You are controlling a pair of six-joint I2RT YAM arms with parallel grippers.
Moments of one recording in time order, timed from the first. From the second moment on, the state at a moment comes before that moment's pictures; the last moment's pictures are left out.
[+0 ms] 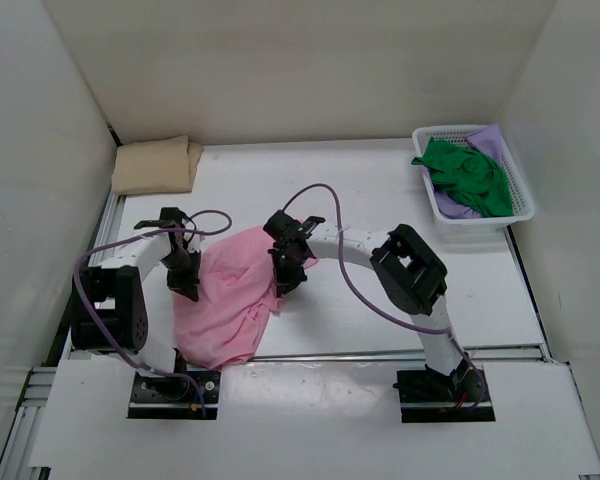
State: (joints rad) left arm -0.01 1.53 0.90 -0.88 0.11 0.00; right arm 0.92 2.13 1.55 -0.68 -0.23 0.67
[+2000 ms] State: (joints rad) left arm -0.37 2.06 1.51 -0.72 0.10 0.00; right arm 0.61 1.74 1.11 -0.67 0.04 0.99
